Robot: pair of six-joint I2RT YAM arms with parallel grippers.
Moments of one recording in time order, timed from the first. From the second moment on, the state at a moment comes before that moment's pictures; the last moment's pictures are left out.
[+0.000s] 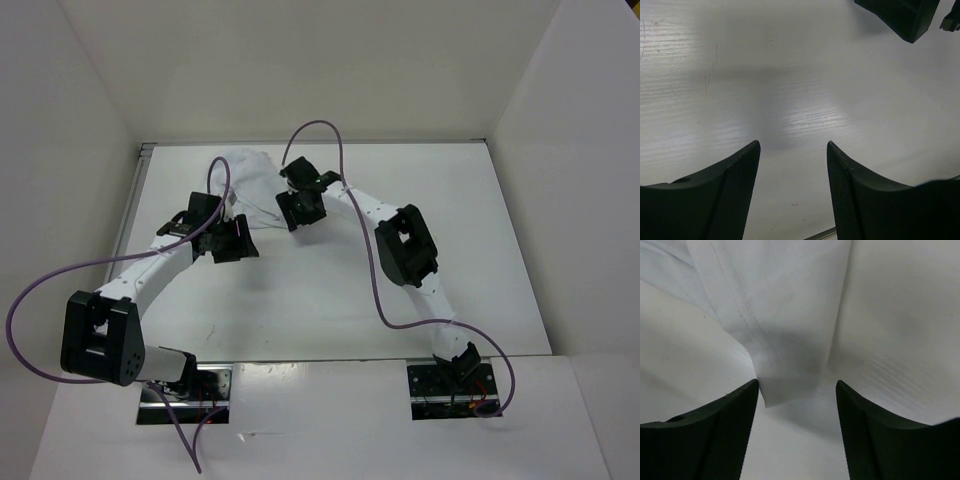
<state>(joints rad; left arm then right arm) -0.18 1.36 0.90 -0.49 0.25 -0.40 0.67 2.37 2.03 -0.67 -0.02 0.19</state>
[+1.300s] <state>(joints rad) -0.15 1.46 0.96 -0.45 0.27 -0.40 0.69 2.27 2.23 -0.94 0.21 0.28</state>
